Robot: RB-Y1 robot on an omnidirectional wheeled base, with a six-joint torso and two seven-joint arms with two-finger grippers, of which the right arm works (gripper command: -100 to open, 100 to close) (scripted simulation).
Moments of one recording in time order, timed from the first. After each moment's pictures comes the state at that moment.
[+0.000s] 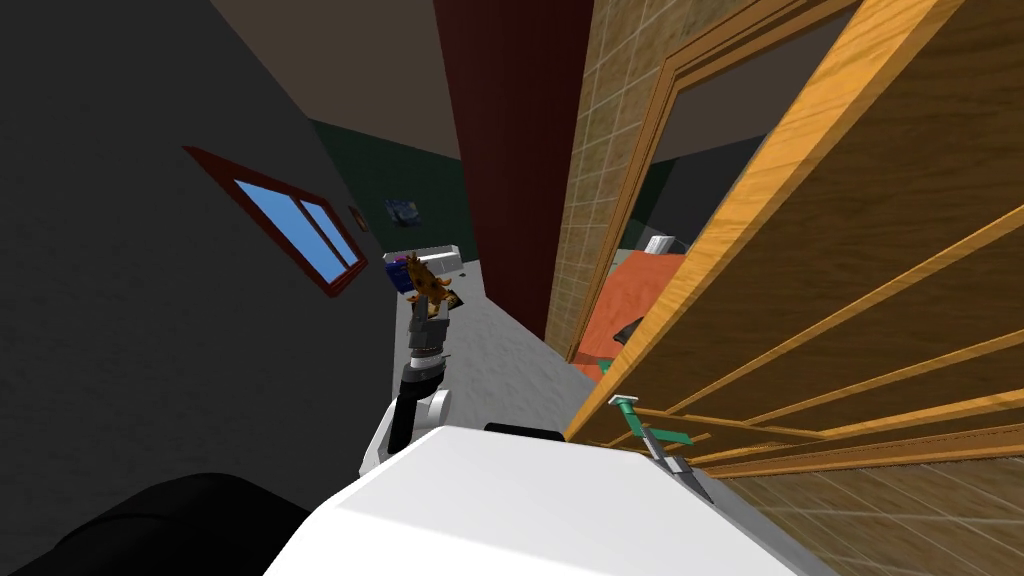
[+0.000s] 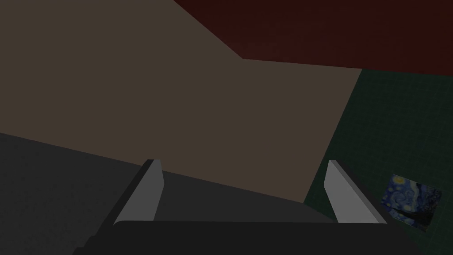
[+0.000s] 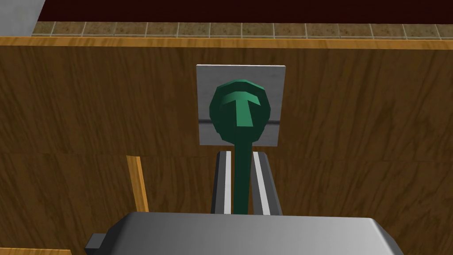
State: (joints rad) arm 0.36 -0.44 0.00 -0.64 0.09 -1.35 -0.46
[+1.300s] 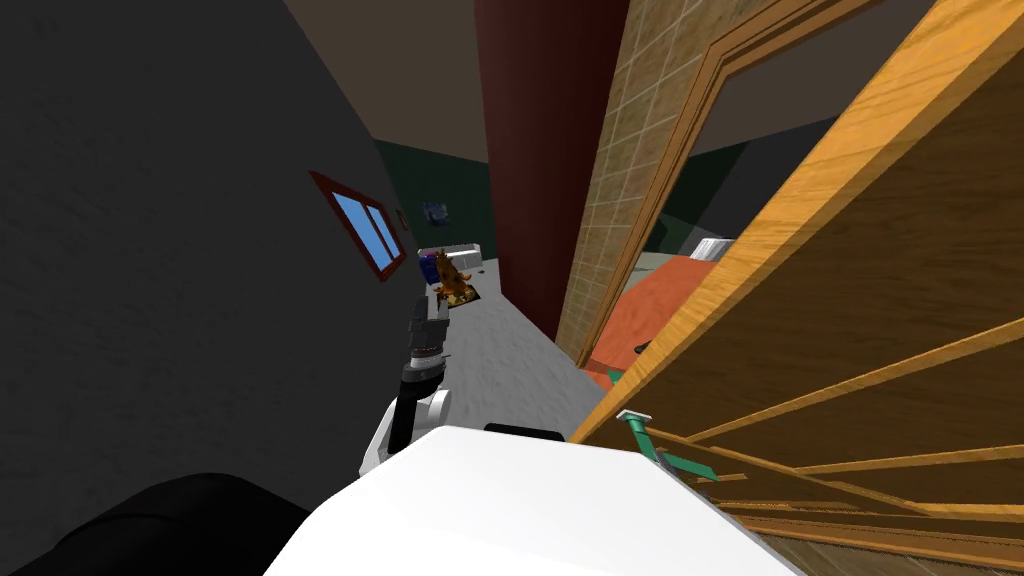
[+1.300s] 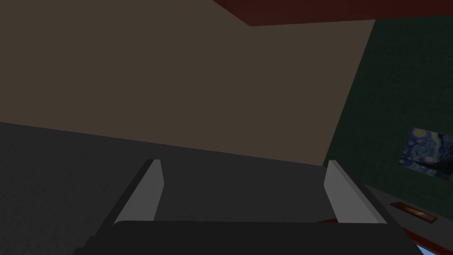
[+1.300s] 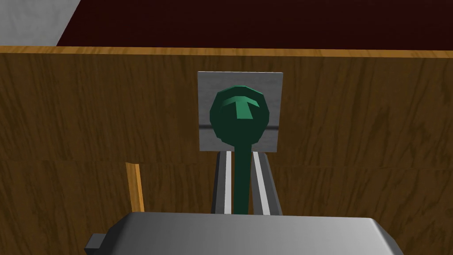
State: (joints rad) arm 0.42 -0.43 -0.01 -0.56 0.09 -1.47 -0.44
